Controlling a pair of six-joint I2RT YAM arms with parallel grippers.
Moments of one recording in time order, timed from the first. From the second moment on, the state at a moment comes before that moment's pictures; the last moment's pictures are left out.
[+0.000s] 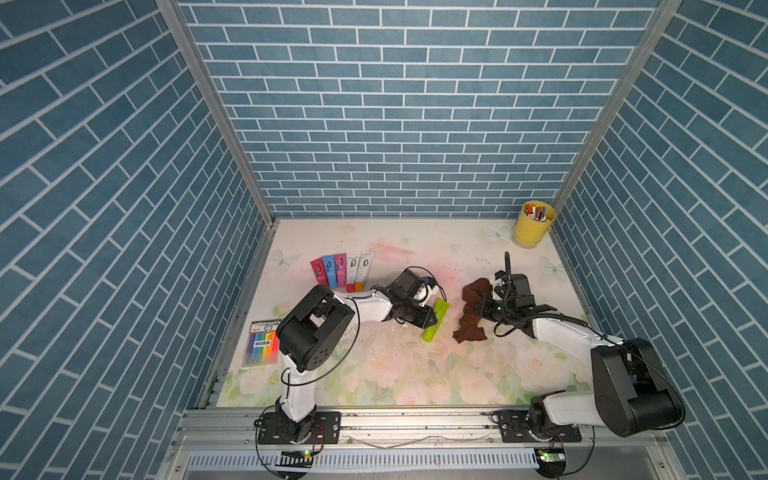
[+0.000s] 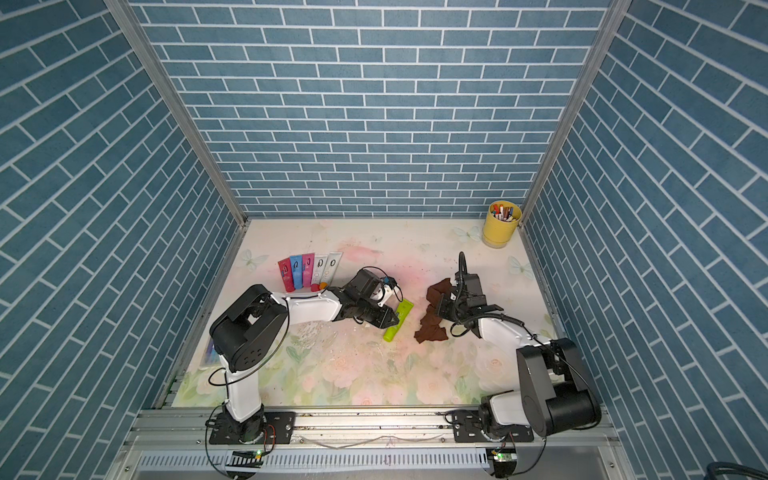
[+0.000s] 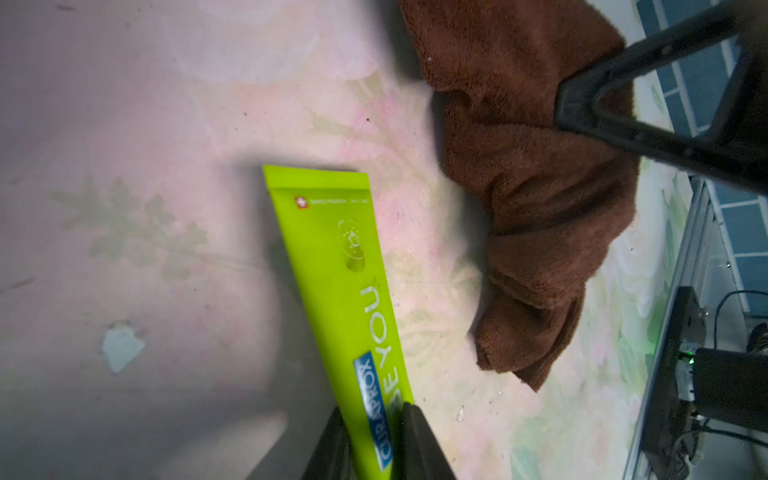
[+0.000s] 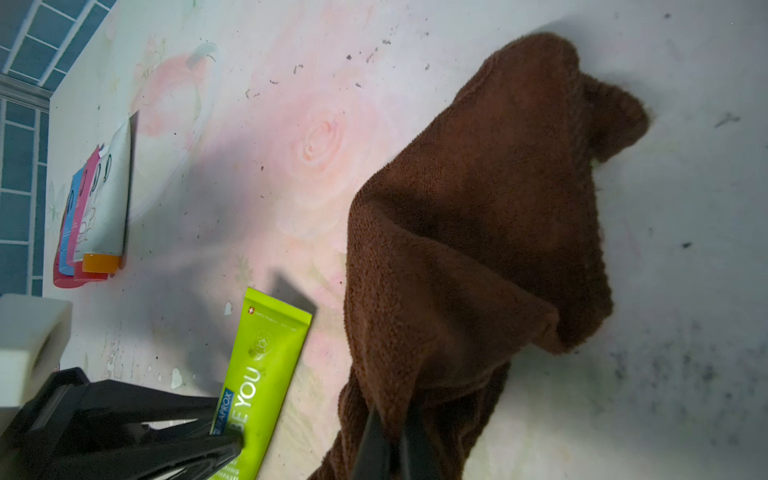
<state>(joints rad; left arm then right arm) -0.75 1.94 1.11 -0.13 0.43 -0.29 0.29 1.37 0.60 -0.12 -0.28 0.52</state>
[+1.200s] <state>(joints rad) -1.02 1.98 1.28 -0.44 -0.37 -0.30 0.29 1.37 0.60 -0.12 -0.30 0.52</state>
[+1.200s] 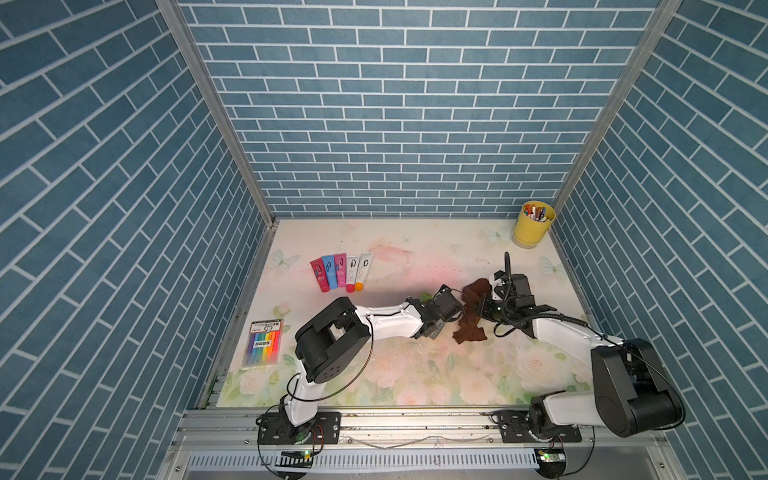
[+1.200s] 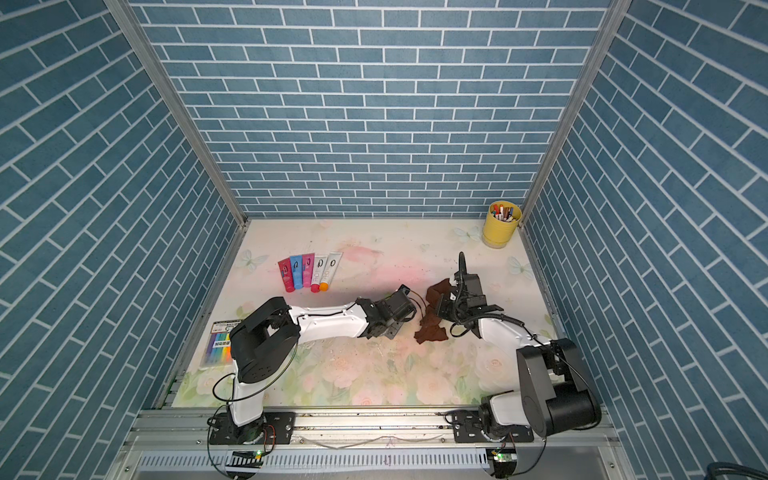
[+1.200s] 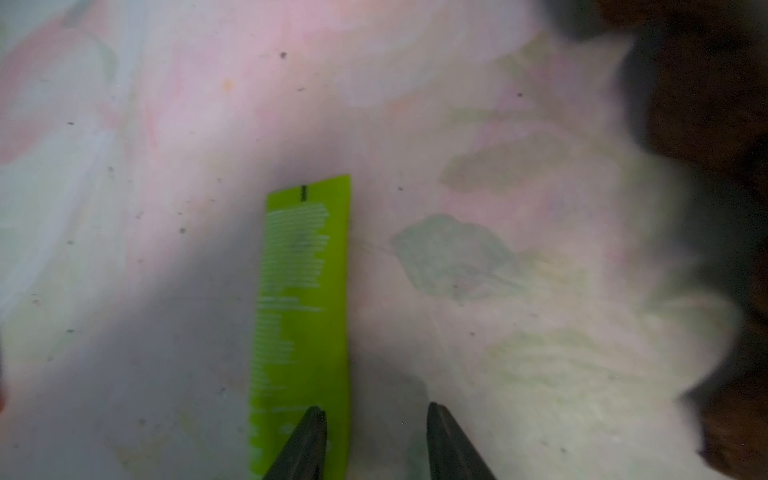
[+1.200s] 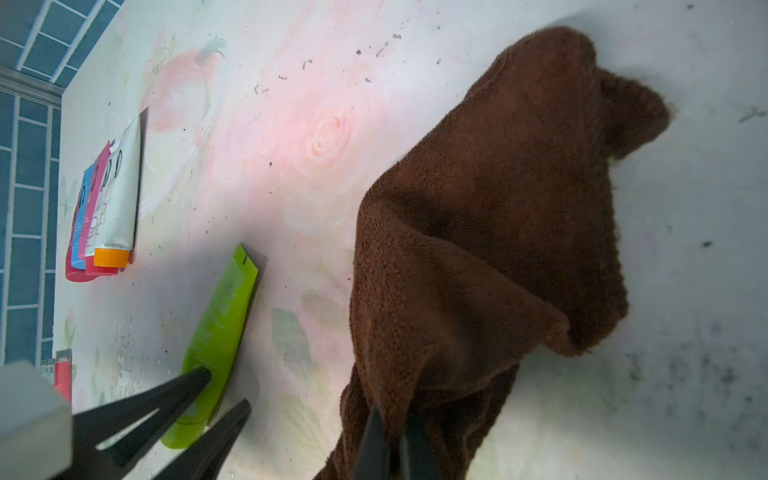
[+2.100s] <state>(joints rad) -0.92 1.74 0.90 -0.18 -0.22 -0.23 0.29 1.30 0.60 -0.14 -0.36 0.52</state>
